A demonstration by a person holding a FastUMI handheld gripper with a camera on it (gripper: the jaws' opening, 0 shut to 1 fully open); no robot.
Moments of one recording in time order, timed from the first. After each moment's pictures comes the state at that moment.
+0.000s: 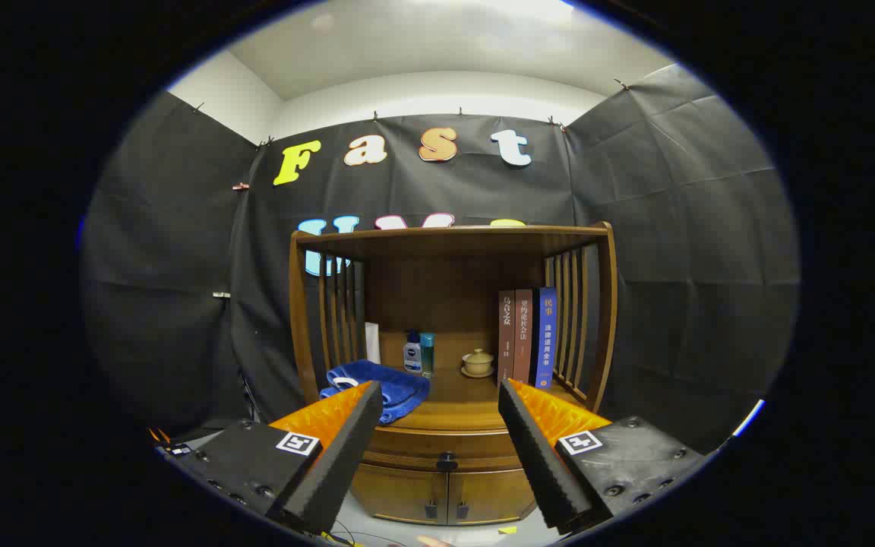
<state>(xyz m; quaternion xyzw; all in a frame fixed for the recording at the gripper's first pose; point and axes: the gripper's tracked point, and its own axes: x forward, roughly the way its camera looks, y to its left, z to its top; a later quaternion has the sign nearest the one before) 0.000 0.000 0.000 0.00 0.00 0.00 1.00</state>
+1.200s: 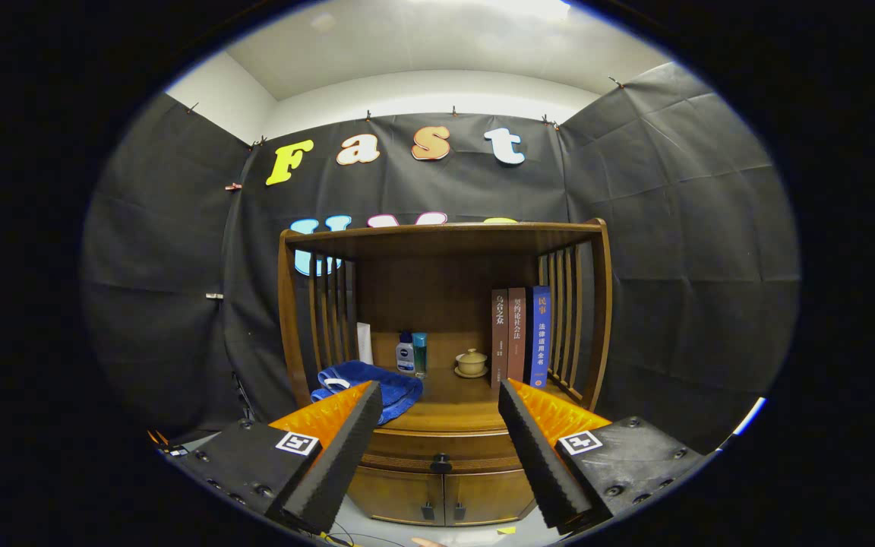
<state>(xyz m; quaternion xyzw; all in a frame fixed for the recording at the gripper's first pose) 0.010 -0.013 -0.008 0.01 0.01 -0.01 1.00</state>
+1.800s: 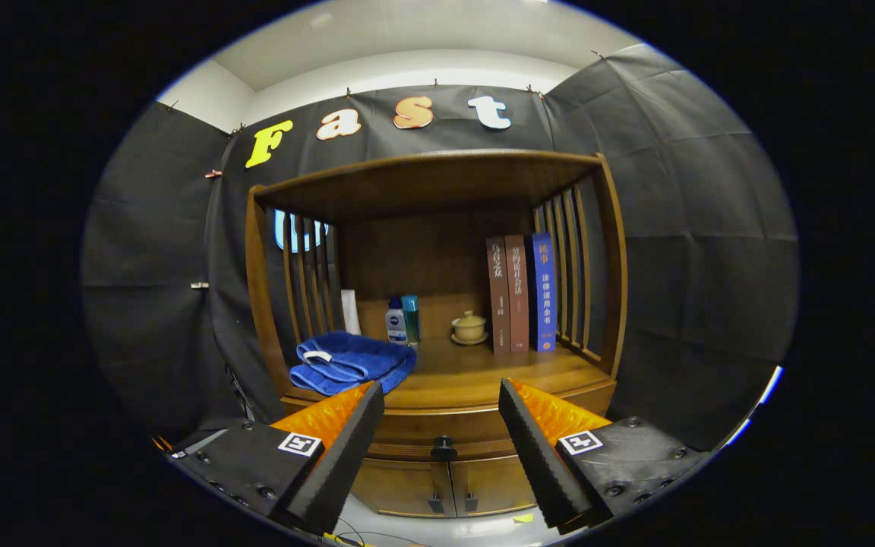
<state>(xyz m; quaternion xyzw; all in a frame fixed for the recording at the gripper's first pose) 0.065 -0.019 -0.109 0.04 0.07 -0.03 1.00</state>
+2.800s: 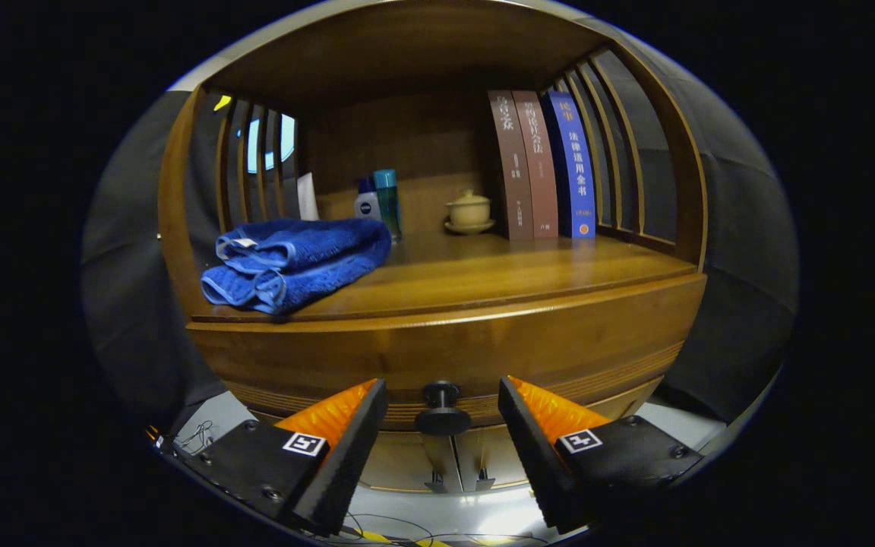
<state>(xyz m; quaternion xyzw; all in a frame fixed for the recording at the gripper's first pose) 0.170 -0.017 -0.300 0.05 0.20 -0.05 0.98</state>
